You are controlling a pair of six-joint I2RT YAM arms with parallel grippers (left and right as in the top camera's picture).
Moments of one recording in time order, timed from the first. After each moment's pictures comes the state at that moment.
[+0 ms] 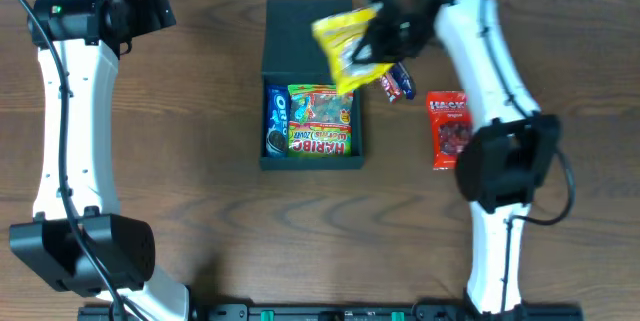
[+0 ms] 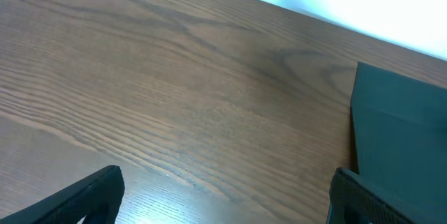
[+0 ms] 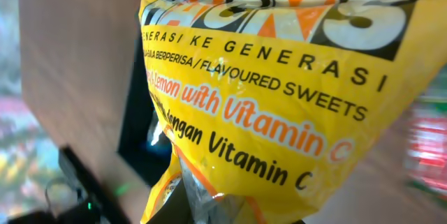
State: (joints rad) left arm 0.10 1.79 1.90 -0.98 -0.08 -0.19; right arm 0.25 2.31 2.28 -1.34 -0.62 -0.01
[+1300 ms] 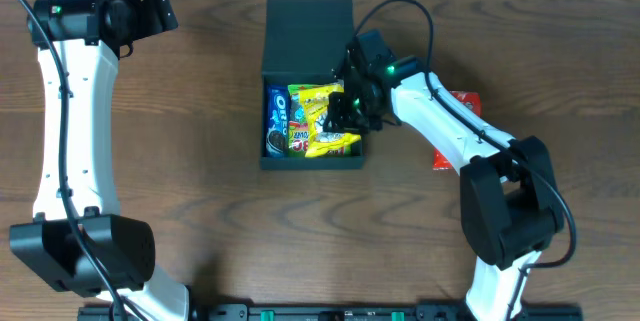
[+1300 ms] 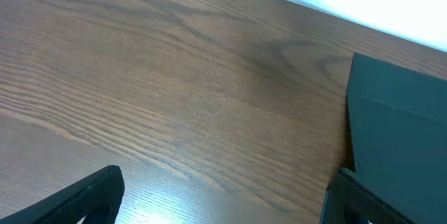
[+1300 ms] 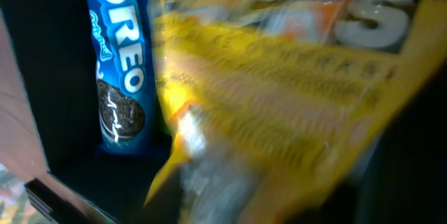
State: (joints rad) left arm 0.10 1.79 1.90 -1.00 -0.06 -0.19; right arm 0.45 2.00 1.48 -0.79 -0.45 0.43
